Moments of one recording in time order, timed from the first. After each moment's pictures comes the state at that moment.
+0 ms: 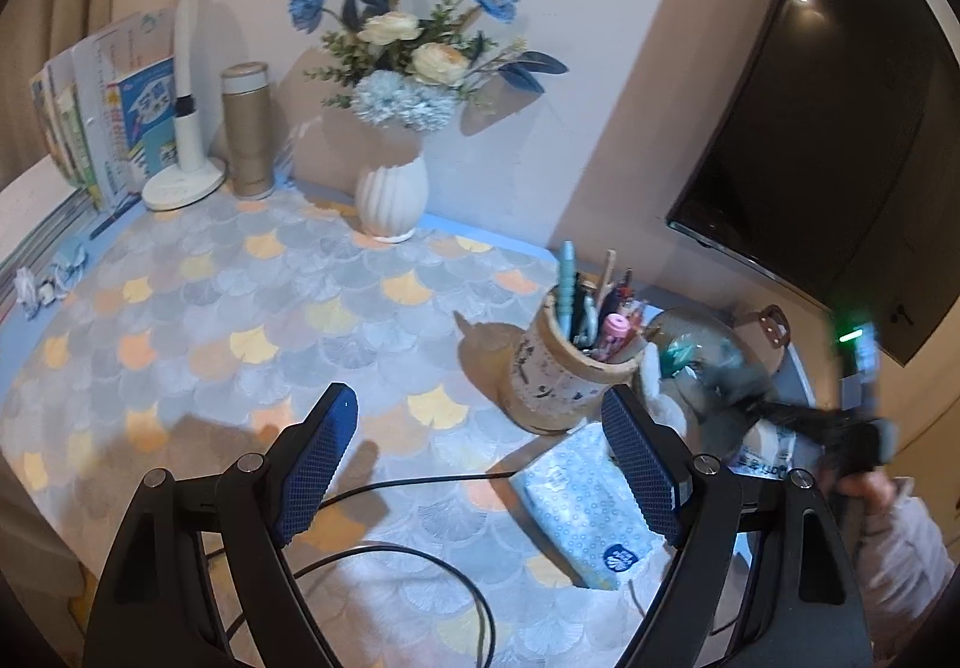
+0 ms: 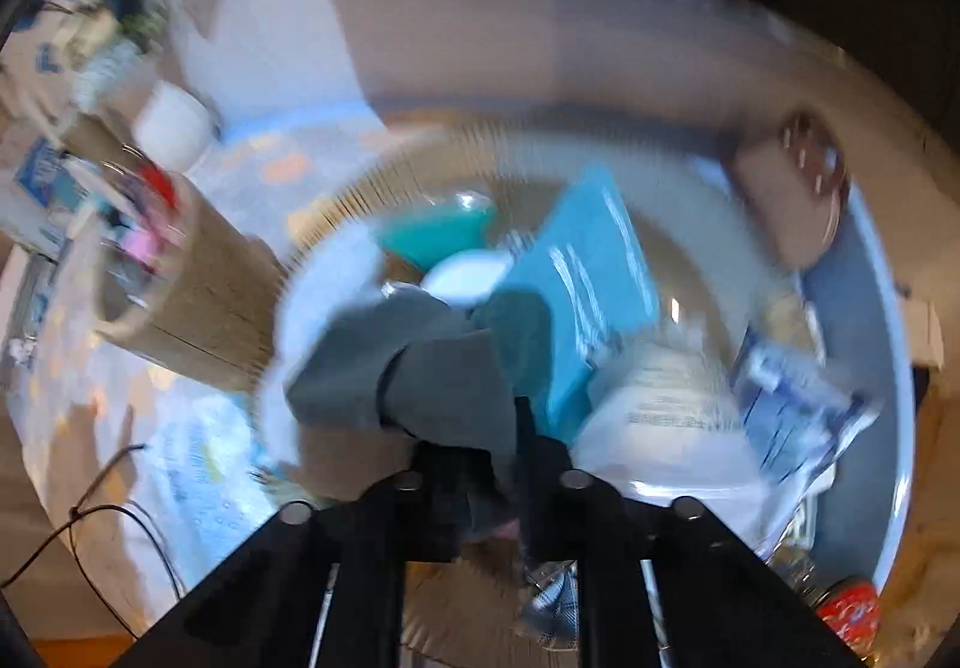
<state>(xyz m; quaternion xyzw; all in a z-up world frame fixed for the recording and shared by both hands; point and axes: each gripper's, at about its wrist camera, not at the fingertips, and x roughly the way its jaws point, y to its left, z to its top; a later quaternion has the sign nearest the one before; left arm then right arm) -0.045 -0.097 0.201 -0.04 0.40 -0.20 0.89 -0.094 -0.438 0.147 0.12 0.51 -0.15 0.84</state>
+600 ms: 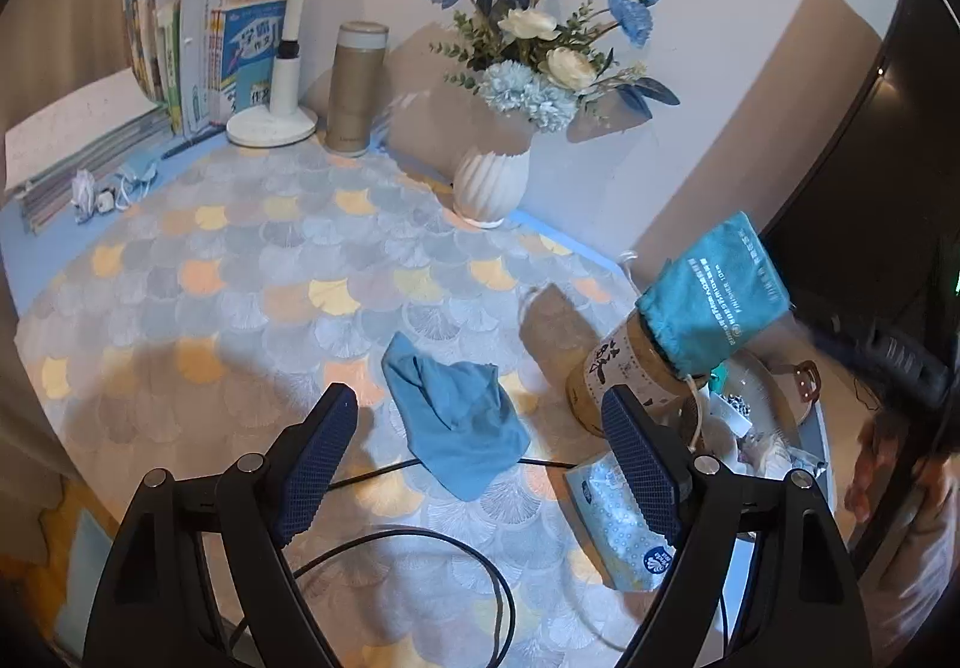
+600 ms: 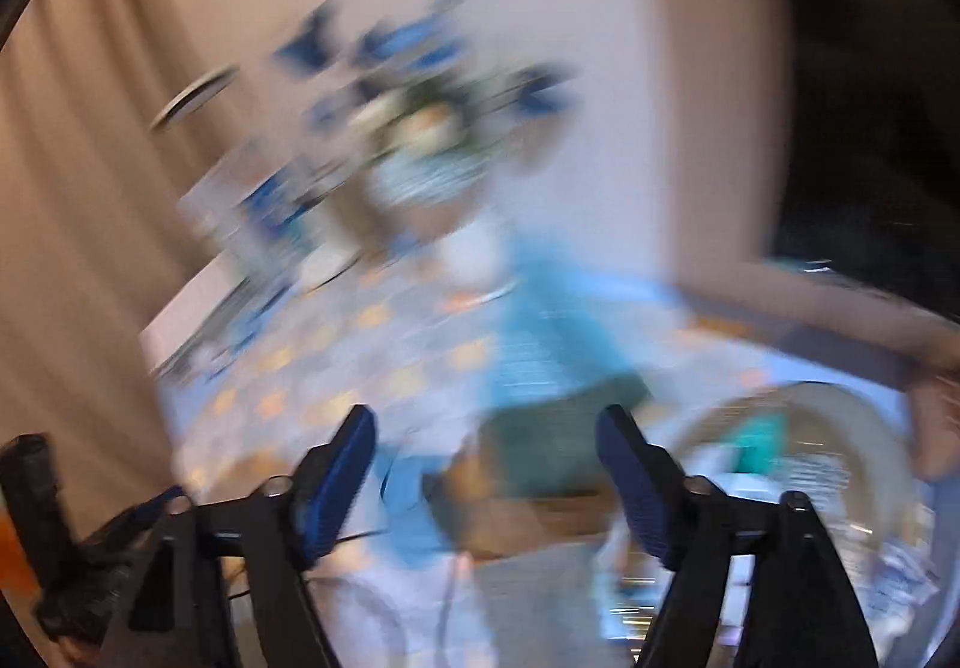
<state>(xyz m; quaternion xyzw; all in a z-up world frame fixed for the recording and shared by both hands) -0.042 -0.043 0.181 -0.12 0.42 -0.13 0.89 -0.061 -0.332 0.258 0.11 0.38 0.01 0.92</state>
